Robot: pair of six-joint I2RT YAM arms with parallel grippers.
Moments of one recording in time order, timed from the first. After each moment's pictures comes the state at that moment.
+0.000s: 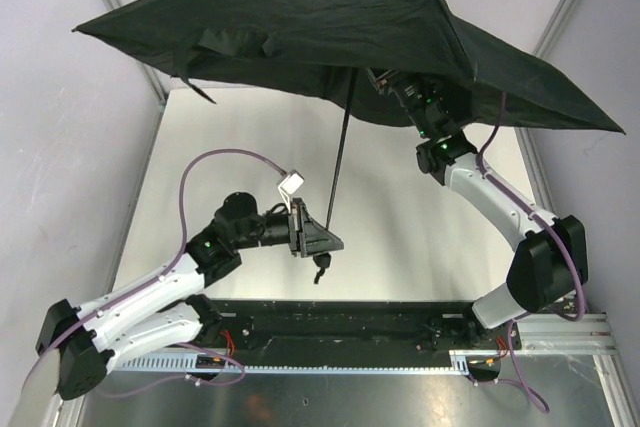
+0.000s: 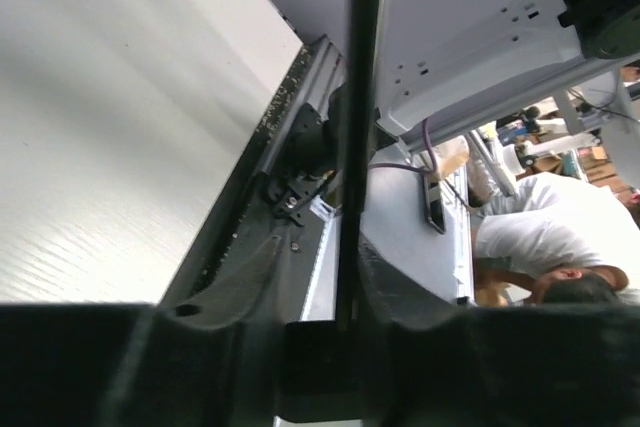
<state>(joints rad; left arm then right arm) -0.80 0.88 0.56 0.19 0.60 -0.78 0.48 1.52 1.29 0.74 -0.13 1.23</state>
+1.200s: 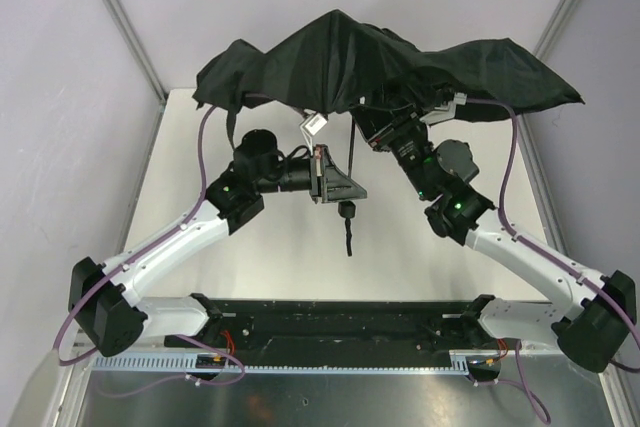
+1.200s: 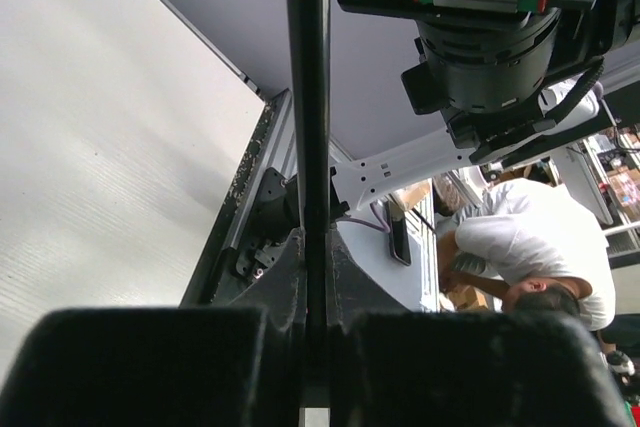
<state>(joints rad) -0.71 1.23 1.05 0.10 0.72 -0.80 0.75 1.16 1.02 0.47 0.17 0.89</state>
